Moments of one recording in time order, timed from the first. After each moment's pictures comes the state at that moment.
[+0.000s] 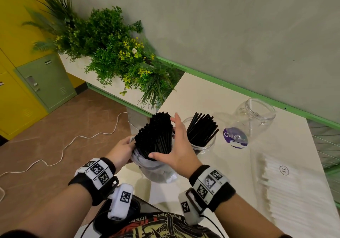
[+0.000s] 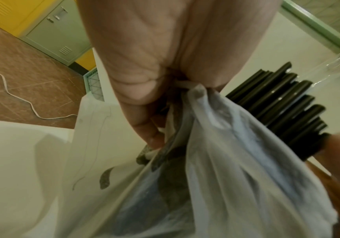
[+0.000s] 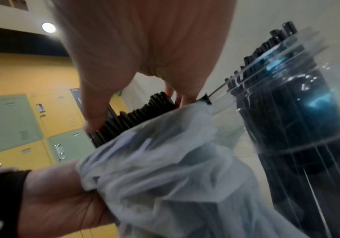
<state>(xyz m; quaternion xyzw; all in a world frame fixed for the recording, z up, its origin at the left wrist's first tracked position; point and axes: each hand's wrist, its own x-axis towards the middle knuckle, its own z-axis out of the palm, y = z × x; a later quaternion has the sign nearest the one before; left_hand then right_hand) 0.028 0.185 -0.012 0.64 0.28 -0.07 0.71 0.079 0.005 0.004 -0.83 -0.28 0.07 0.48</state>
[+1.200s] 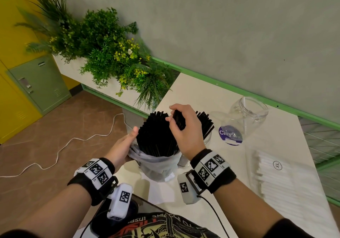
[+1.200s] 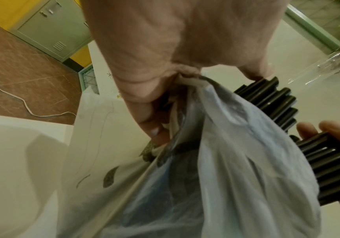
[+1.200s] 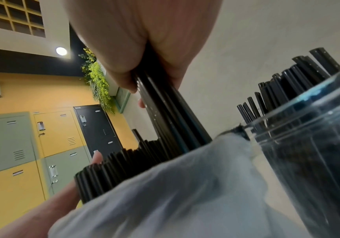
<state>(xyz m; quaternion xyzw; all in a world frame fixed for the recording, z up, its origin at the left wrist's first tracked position) 0.020 0.189 -0.009 0.63 0.25 -0.08 0.73 0.090 0.002 0.048 -0.79 -0.29 -0.12 0.53</state>
